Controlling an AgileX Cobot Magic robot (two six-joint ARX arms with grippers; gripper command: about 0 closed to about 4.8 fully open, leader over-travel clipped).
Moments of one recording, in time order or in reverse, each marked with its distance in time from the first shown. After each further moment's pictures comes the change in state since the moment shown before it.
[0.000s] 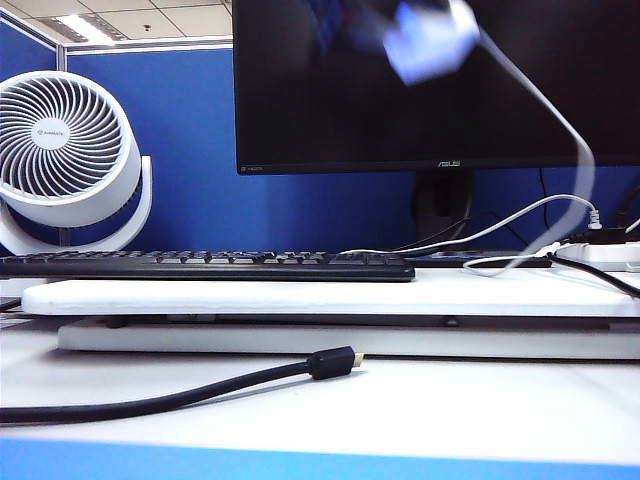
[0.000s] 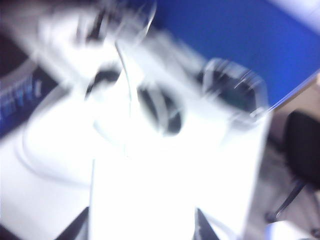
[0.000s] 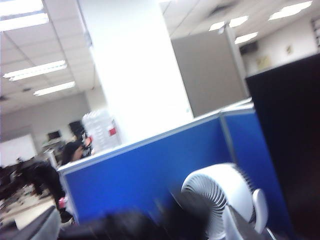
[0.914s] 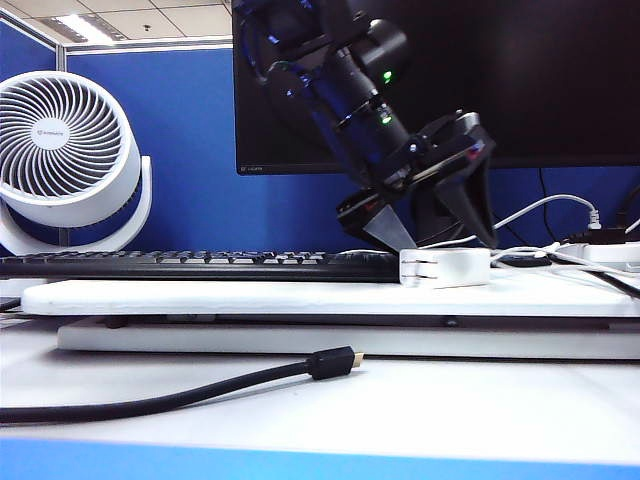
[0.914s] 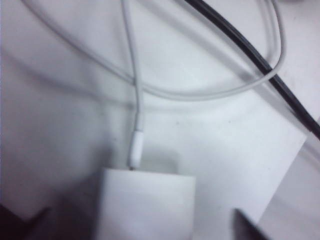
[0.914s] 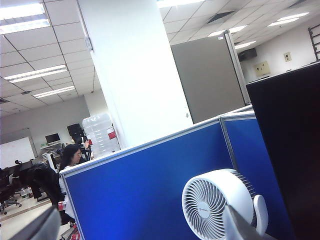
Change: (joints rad) left arm -0.099 0.262 0.004 -0.131 -0.290 0.138; right arm 0.000 -0.019 0.000 -0.001 0.003 0.002
